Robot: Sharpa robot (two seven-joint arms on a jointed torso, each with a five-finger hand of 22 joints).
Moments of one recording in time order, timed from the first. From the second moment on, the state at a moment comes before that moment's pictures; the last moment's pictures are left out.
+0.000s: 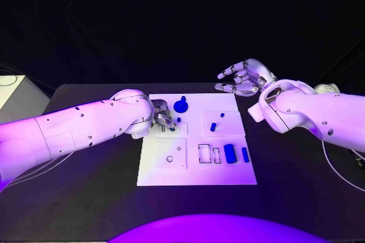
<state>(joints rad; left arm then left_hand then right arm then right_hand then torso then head) 1.26 -0.54 -0.12 1.28 -1.09 0.09 -0.52 1.08 -0.25 0.66 0.21 0.51 0.92 0.04 0.70 0.82 1.26 -0.03 1.13 0.83 1.47 -0.07 1.57 1.31 0.09 1.32 0.04 1.46 1.22 1.33 -0.88 -0.16 1.57 -0.81 -0.60 0.02 1.41 -0.21 0.17 0.29 0.22 0.95 0.15 0.19 0.25 1.47 0.07 1.48 1.31 1.47 0.00 1.55 1.31 0.01 1.46 0.10 1.48 1.31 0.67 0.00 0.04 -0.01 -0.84</state>
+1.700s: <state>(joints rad) 1.26 -0.57 -0.10 1.30 -1.09 0.06 -0.52 1.01 -0.21 0.36 0.29 0.26 0.96 0.03 0.64 0.81 1.27 -0.03 1.13 0.85 1.47 -0.08 1.57 1.31 0.09 1.33 0.04 1.44 1.22 1.33 -0.88 -0.16 1.56 -0.81 -0.60 0.01 1.37 -0.20 0.16 0.29 0.22 0.93 0.16 0.20 0.25 1.47 0.07 1.46 1.31 1.47 0.00 1.54 1.31 0.02 1.46 0.10 1.46 1.31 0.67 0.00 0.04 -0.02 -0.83</state>
